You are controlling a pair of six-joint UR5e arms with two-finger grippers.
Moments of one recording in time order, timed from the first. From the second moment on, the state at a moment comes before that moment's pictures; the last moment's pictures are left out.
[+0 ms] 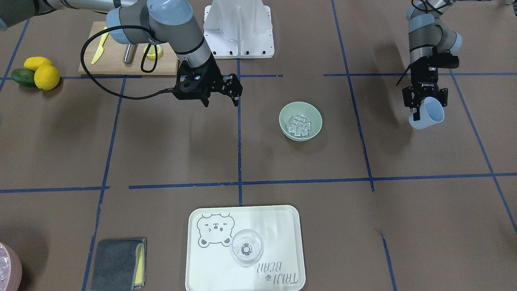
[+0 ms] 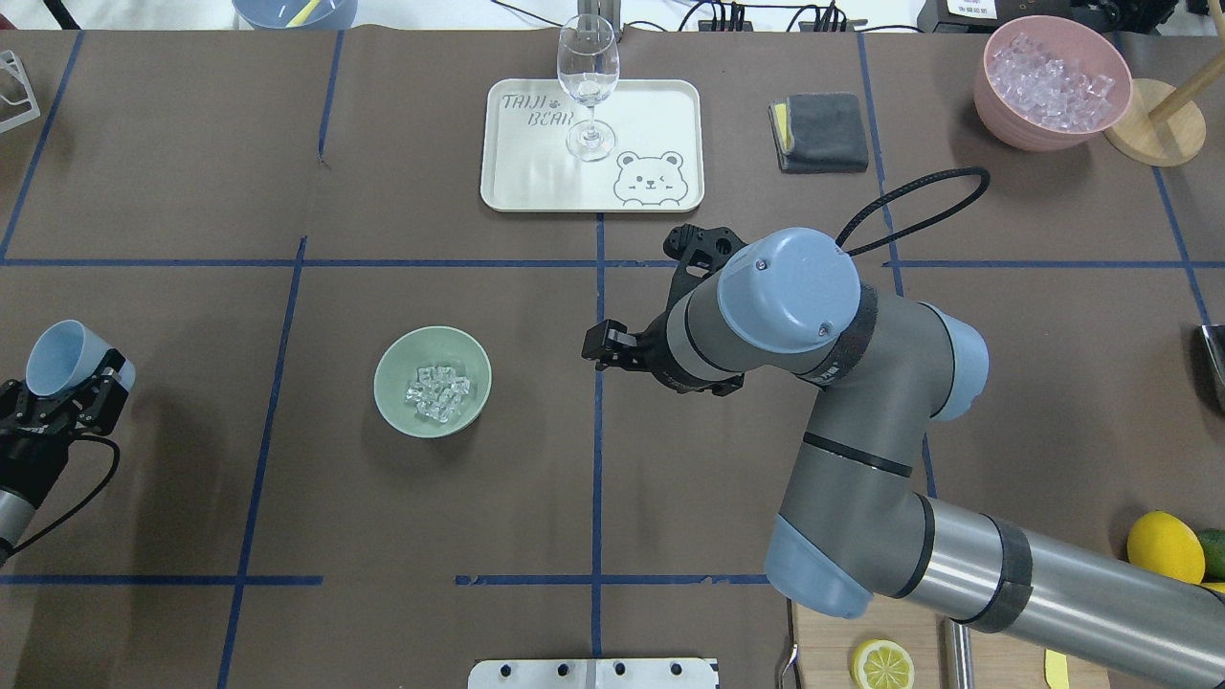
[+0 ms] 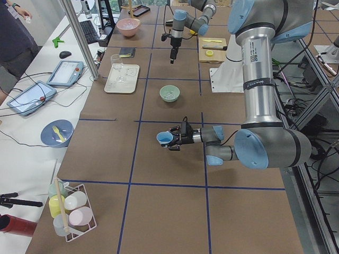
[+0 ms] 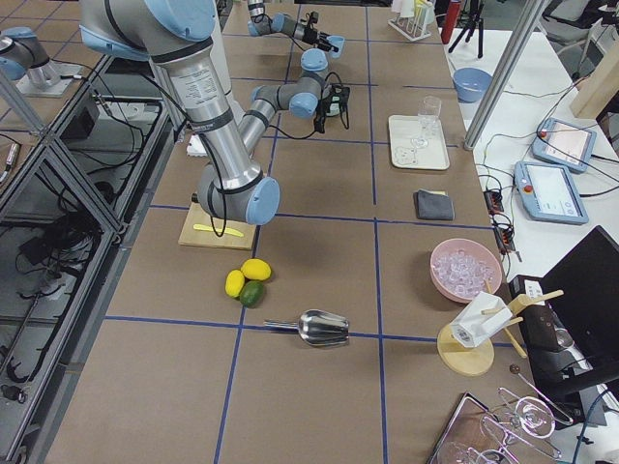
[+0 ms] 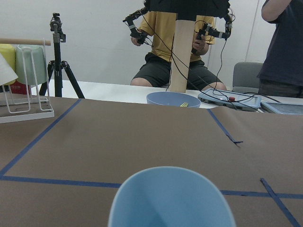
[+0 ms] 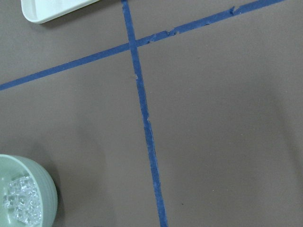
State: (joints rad) left arm -0.22 -1.32 -1.49 -3.05 -0.52 -1.26; right arm 0.48 -0.99 1.81 -1.36 1.85 1.52
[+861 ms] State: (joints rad) left arm -0.20 -1.36 -1.42 -3.03 -0.52 -1.27; right arm 0.48 -0.99 1.81 -1.36 1.85 1.52
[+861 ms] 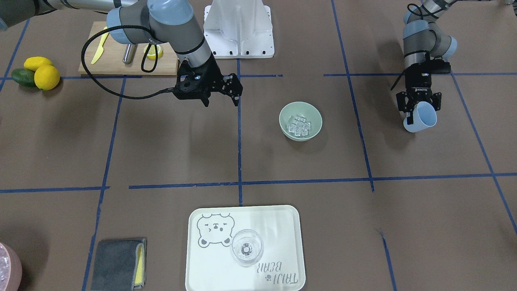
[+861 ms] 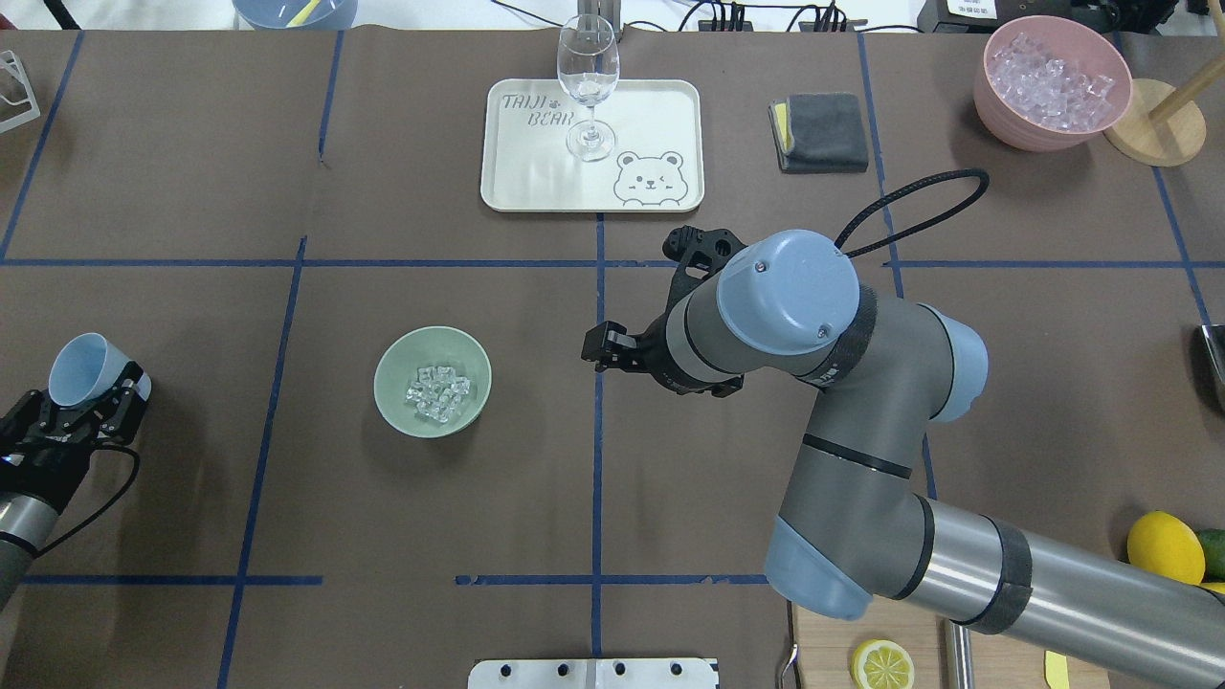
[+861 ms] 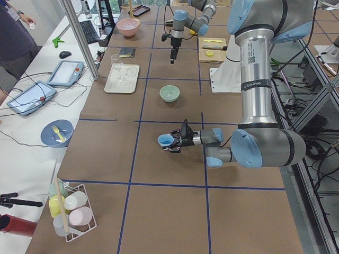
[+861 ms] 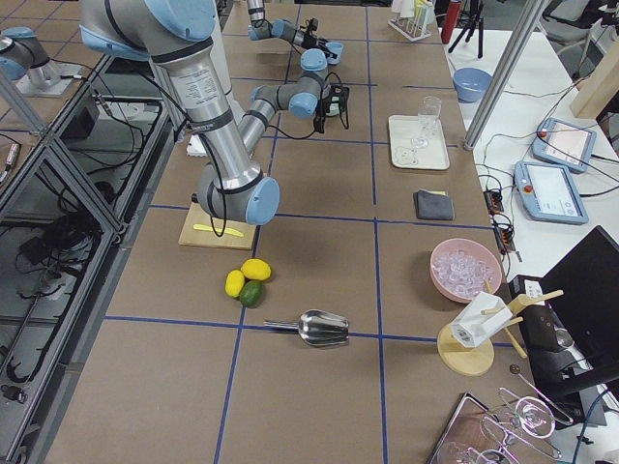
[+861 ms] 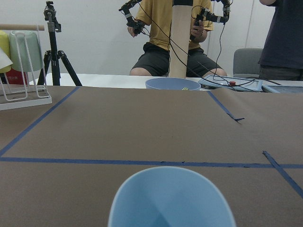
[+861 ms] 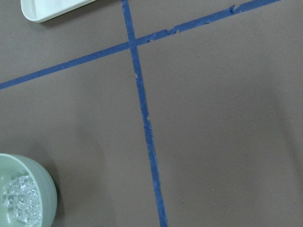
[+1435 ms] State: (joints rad) left arm -0.20 -1.35 -1.43 -3.04 -0.54 -1.26; right arm 0.48 -0.99 1.81 -1.36 1.85 1.52
